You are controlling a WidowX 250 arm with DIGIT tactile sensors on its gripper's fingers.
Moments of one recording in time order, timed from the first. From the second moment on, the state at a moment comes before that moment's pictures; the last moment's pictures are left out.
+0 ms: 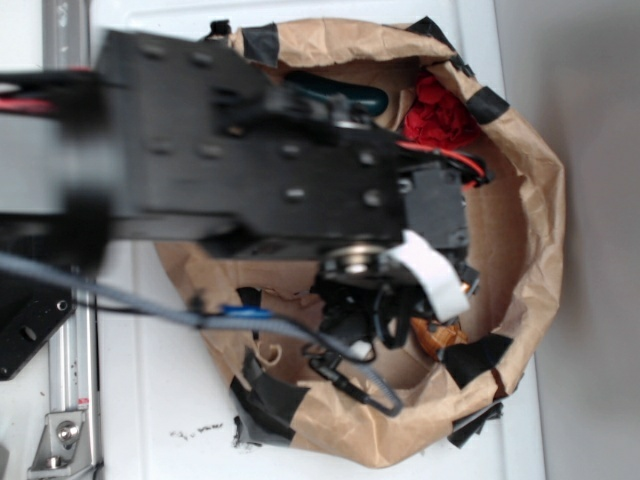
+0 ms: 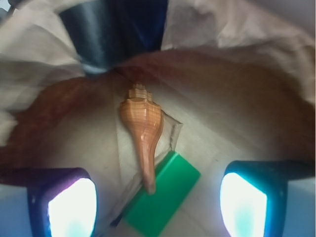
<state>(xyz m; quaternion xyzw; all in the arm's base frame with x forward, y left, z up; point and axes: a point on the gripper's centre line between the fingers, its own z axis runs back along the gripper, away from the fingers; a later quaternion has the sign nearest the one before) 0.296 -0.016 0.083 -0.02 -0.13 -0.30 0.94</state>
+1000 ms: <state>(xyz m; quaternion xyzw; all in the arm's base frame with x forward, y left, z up) 0.320 -0.051 0.034 -0.03 -0.08 -0.35 0.93</state>
